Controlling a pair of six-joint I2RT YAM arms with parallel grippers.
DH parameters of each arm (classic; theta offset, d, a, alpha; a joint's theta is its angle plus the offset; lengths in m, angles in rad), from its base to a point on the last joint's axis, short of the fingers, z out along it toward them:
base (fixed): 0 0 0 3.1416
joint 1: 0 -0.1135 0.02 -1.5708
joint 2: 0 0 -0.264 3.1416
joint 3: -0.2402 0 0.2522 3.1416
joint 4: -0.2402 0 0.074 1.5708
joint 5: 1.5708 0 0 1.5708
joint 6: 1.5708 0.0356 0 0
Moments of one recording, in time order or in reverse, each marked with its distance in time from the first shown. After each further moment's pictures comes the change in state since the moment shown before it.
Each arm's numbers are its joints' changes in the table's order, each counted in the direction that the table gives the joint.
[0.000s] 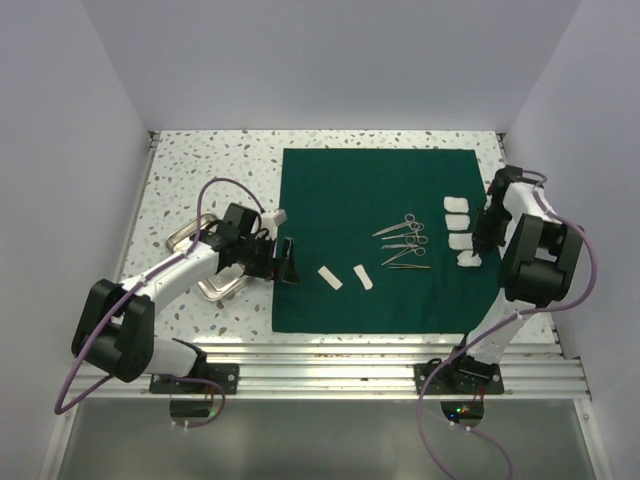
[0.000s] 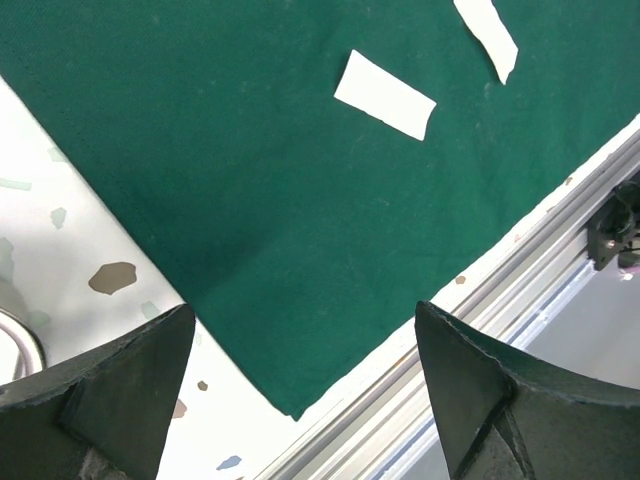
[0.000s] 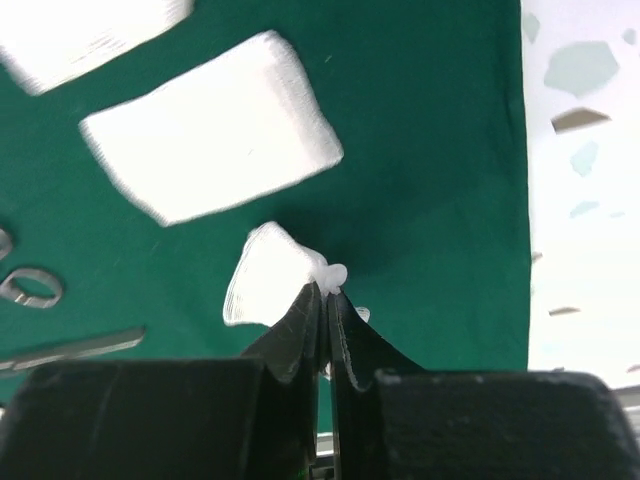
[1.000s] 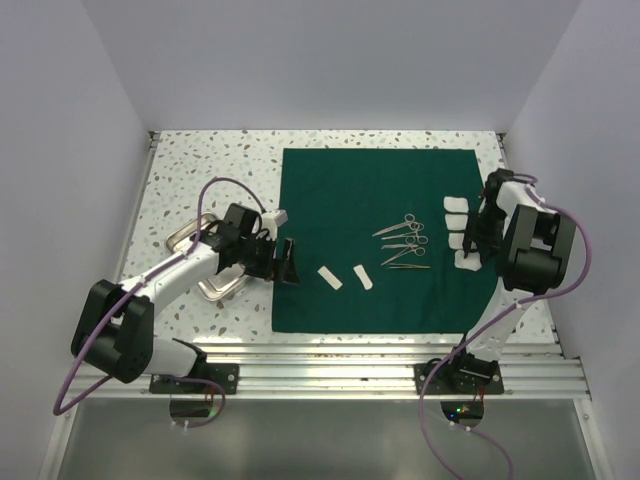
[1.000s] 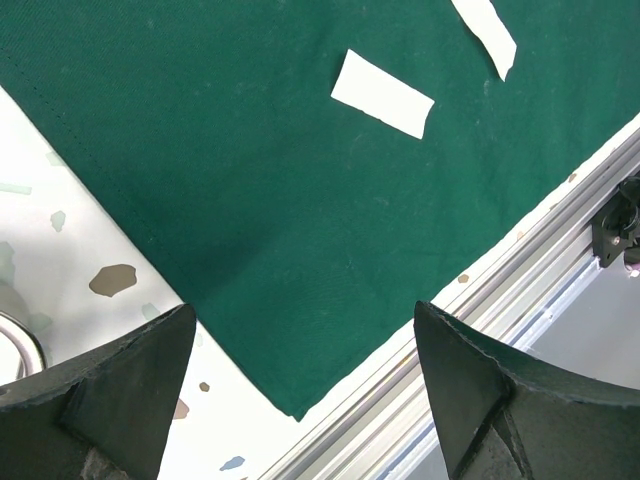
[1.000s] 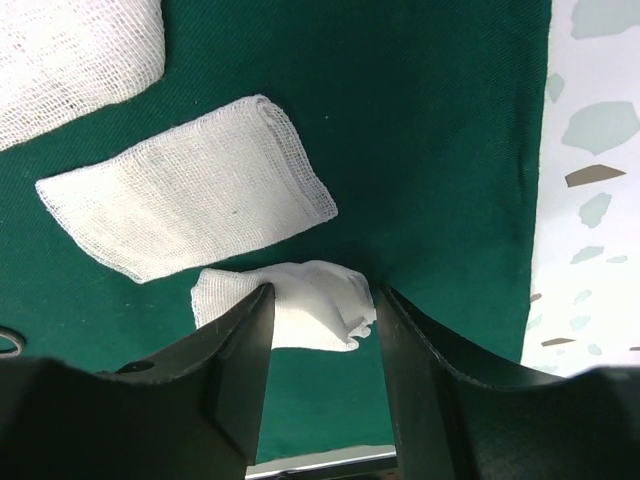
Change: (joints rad) left arm 0.007 0.004 0.000 0.002 -0.003 0.010; right arm -0.022 -0.080 -0.025 0.018 0.060 -0.018
